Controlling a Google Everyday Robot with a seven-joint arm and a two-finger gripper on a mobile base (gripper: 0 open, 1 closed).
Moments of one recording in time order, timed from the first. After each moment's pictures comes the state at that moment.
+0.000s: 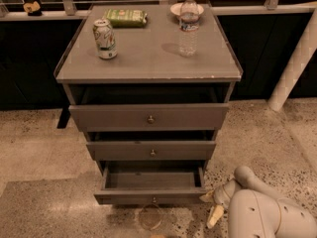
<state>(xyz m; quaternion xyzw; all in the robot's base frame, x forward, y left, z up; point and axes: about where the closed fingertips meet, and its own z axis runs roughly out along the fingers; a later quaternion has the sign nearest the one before) 0.500 -0.244 0.170 -0.55 0.72 0.39 0.14</state>
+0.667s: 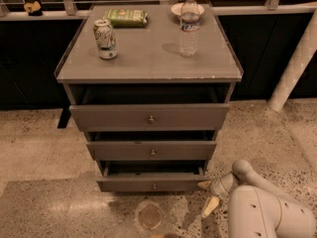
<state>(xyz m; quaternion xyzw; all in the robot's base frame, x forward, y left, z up) 0.542 -0.231 0.186 -0.55 0.73 0.37 0.18</state>
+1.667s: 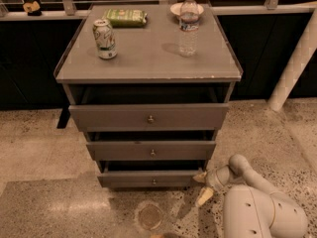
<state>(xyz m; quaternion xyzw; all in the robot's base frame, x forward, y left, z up) 0.591 -0.212 0.194 -0.55 0.73 0.34 0.23</state>
